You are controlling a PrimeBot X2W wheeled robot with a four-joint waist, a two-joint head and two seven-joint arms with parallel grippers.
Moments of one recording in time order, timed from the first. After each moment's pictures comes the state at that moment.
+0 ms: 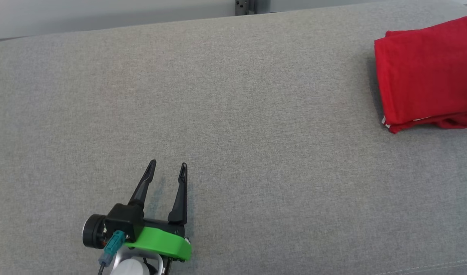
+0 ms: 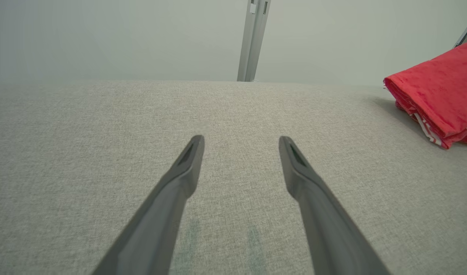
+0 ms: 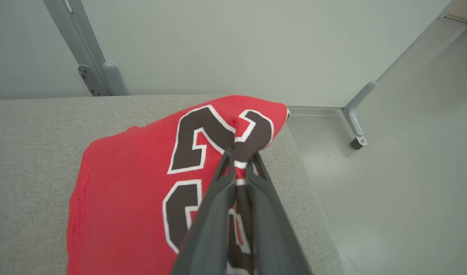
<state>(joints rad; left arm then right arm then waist) -0.09 0.06 -0.28 0.17 -0.24 -0.04 -0.26 -0.88 -0.65 0.17 0.73 0.45 0.13 0.31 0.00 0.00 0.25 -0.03</state>
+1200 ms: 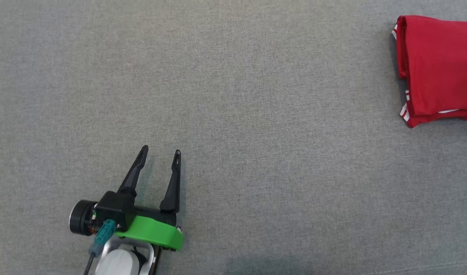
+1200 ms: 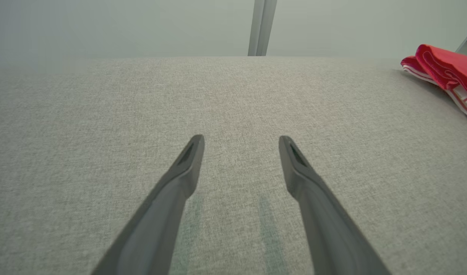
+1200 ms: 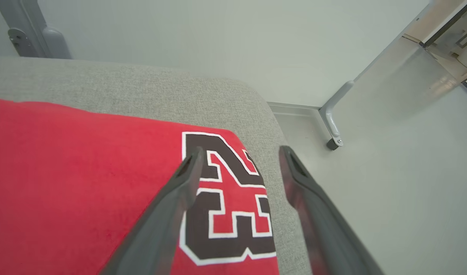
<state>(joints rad) -0.13 0.12 -0.30 0.09 -0.24 -0.01 -0.21 -0.93 -0.57 -0.01 1.05 0.14 0.13 -0.08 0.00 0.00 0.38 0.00</state>
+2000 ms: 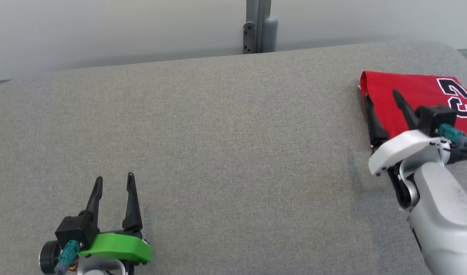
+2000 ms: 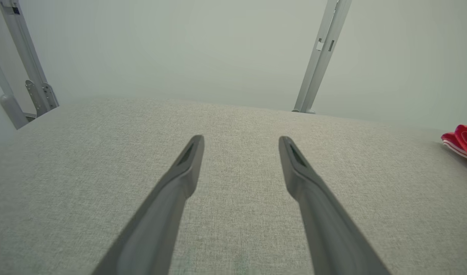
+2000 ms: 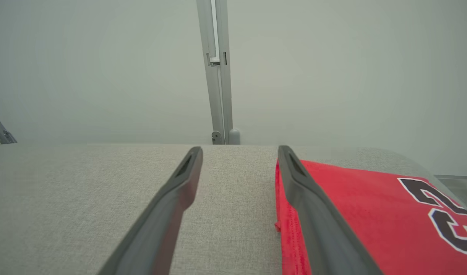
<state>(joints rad) -0.06 0.11 -0.15 0.19 -0.34 0.04 -0.26 -0.56 -0.25 0.17 0.65 0.33 0.13 -0.26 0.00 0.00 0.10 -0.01</state>
